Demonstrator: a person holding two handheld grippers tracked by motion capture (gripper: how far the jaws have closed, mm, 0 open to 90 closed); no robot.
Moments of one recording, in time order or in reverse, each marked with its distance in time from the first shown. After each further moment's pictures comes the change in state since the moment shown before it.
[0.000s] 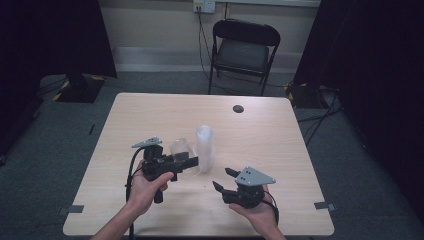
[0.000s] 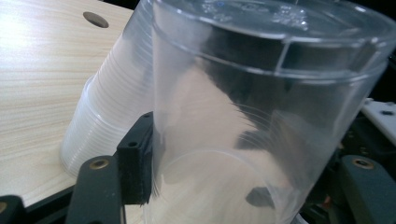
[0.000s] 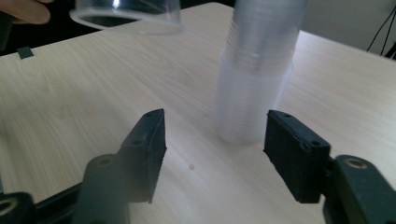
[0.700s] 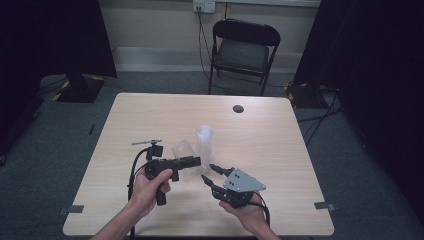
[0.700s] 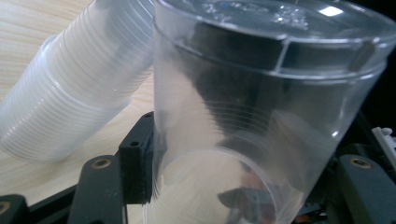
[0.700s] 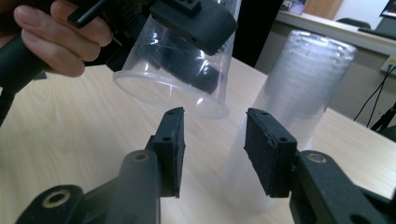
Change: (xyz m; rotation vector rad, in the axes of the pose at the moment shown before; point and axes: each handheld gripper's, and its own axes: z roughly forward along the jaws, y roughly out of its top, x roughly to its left) left arm 0.010 -0.003 0.005 0.018 -0.155 -0.251; right arm 0.022 0.018 0.013 -0.175 0.002 -0.156
